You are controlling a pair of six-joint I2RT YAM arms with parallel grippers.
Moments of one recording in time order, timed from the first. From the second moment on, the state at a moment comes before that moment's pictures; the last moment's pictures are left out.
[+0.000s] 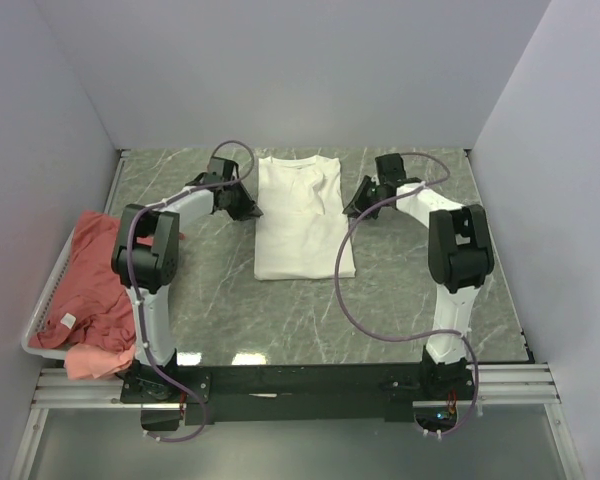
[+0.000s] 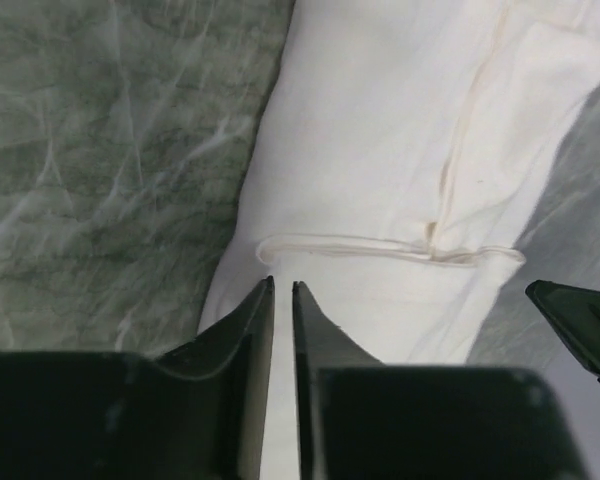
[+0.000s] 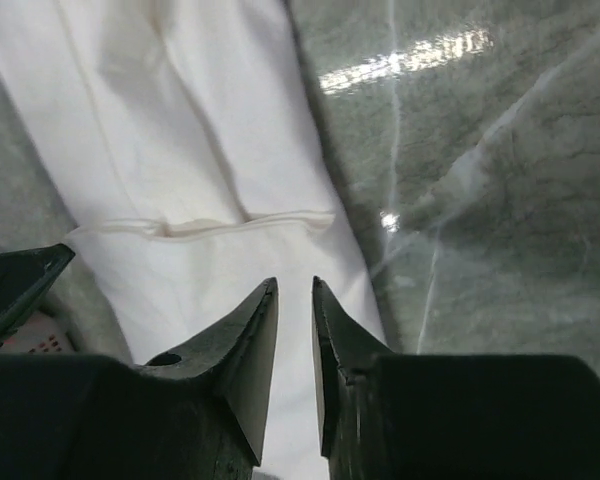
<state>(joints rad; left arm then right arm) -0.26 2.06 1.43 -0.26 0.25 -0.82 0.19 2.05 1.43 -0.34 -0.31 0.71</state>
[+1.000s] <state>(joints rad) -0.46 1.63 0.75 -0.09 0.26 -0.97 0.35 1.65 0.72 -0.02 -0.40 0.82</state>
